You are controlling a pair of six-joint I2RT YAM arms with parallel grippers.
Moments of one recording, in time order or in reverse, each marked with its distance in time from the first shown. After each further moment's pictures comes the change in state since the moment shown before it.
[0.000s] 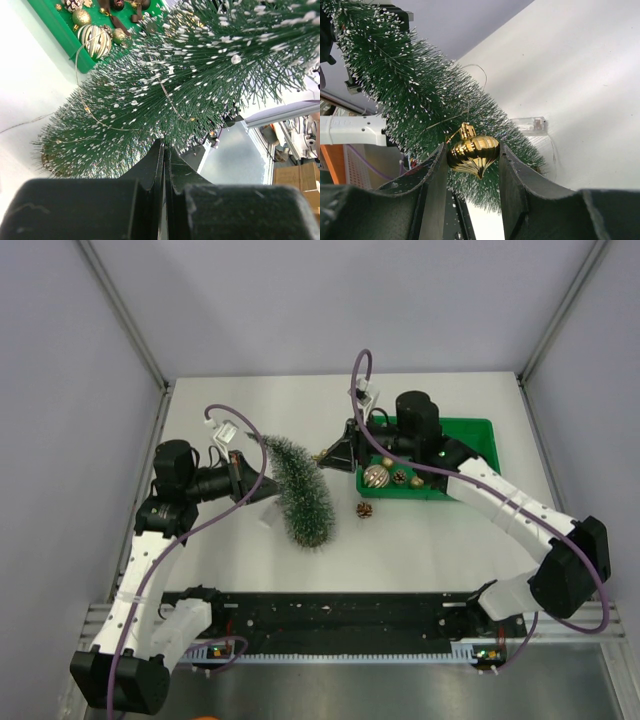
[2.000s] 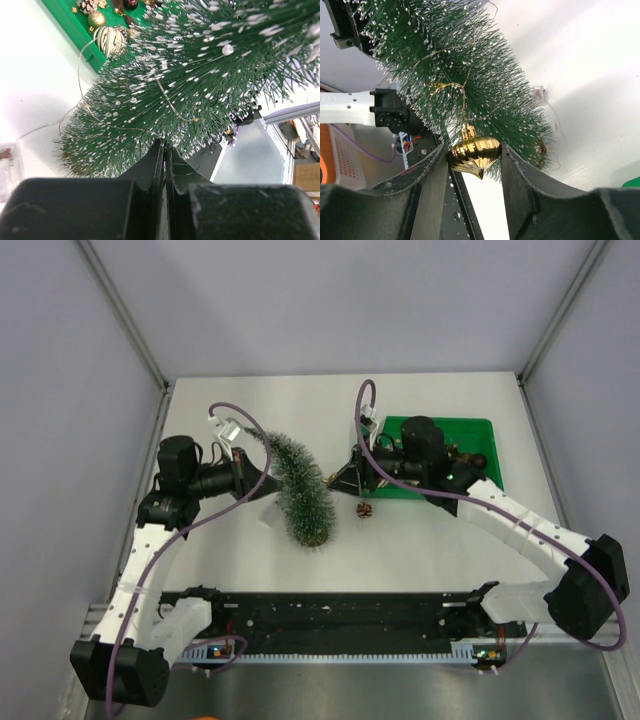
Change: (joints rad) left arm -0.005 0.048 0.023 -0.032 -0.032 0.114; right arm 0.042 -0.129 -0.186 -0.019 0.069 -0.030
